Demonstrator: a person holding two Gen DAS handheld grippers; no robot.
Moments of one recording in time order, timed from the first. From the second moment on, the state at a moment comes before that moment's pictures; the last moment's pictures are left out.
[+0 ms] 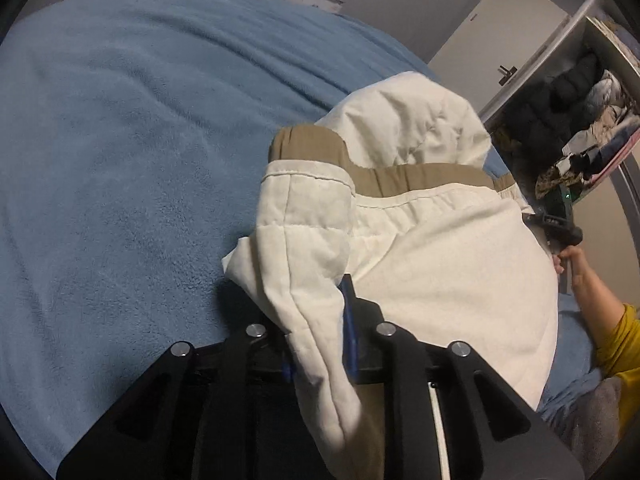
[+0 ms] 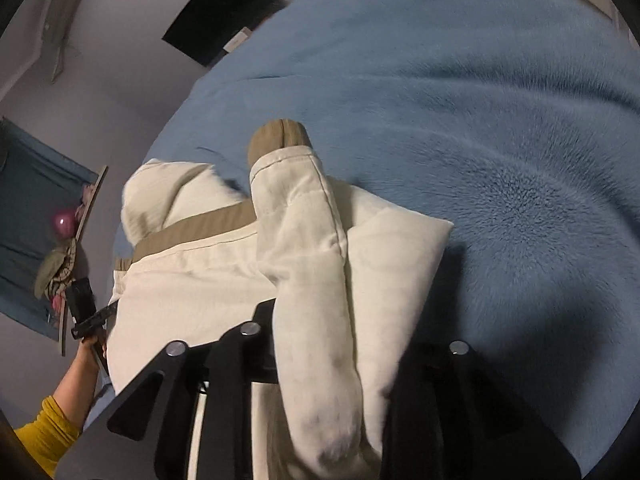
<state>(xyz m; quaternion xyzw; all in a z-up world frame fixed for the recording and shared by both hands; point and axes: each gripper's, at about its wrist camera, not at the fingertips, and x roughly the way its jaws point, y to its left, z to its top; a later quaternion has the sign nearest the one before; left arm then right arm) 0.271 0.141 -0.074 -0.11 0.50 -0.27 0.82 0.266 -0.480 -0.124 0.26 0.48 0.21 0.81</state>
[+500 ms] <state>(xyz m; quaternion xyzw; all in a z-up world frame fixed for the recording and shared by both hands) 0.229 0.145 -0.033 -0.07 0.46 -0.19 0.87 0.212 -0.437 -0.062 0.05 0.46 0.08 0.88</state>
